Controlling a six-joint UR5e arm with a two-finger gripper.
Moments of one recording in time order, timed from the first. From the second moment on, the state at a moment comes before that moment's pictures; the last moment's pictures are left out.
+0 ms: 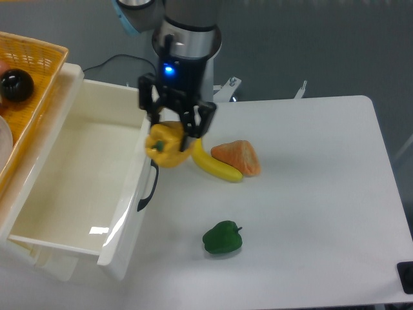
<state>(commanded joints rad) 2.30 -1.63 -1.49 -1.27 1.21 0.89</state>
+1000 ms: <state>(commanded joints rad) 2.17 -1.75 -1.49 -1.19 1.21 0.95</state>
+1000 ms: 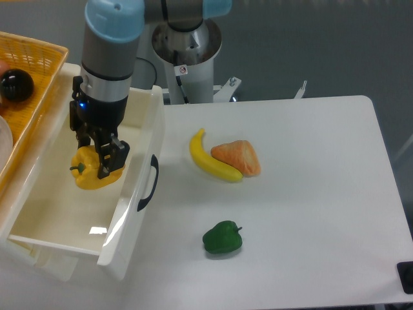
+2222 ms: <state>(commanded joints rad) 2.16 -1.76 -1.56 -1.19 1.22 1.10</state>
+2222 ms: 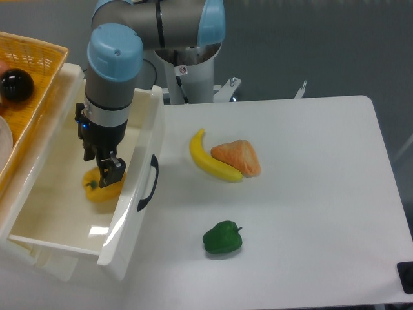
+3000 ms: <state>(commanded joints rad) 2.23 -1.73 -1.50 -1.16 1.20 1.10</state>
